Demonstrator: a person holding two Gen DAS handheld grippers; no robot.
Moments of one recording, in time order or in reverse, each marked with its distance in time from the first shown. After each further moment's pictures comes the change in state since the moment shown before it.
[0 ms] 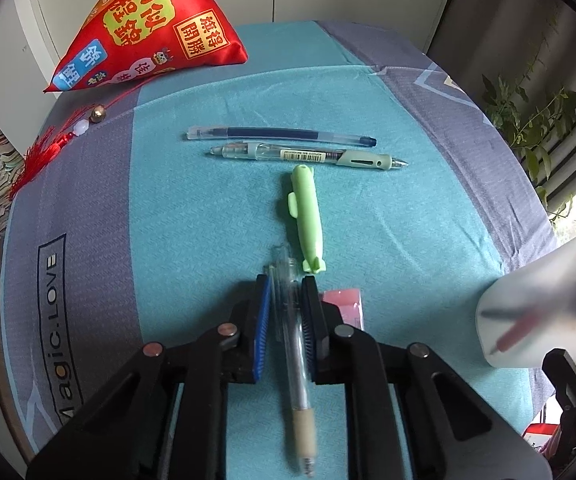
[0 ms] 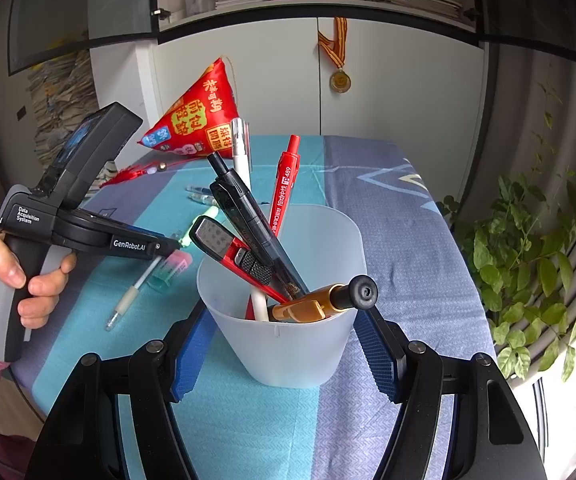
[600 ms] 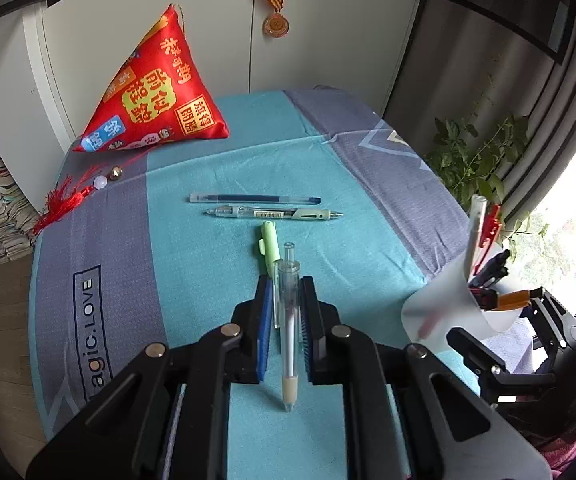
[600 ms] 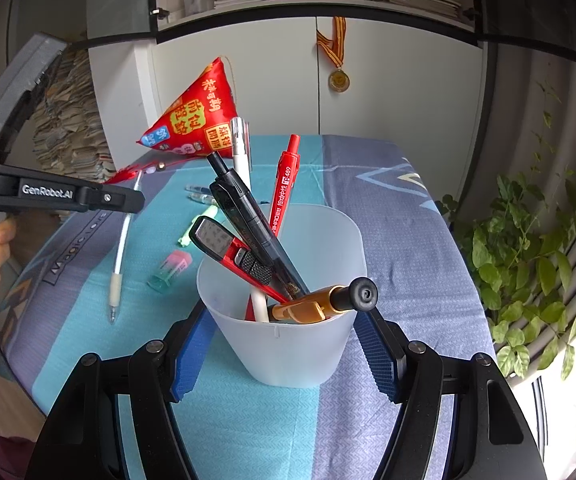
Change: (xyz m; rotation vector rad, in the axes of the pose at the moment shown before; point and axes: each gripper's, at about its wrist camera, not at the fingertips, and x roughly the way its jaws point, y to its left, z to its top) left arm -0.089 -0.011 -0.010 0.043 -0.194 -0.086; right arm 0.000 0.001 -0.001 0.000 0.000 -0.005
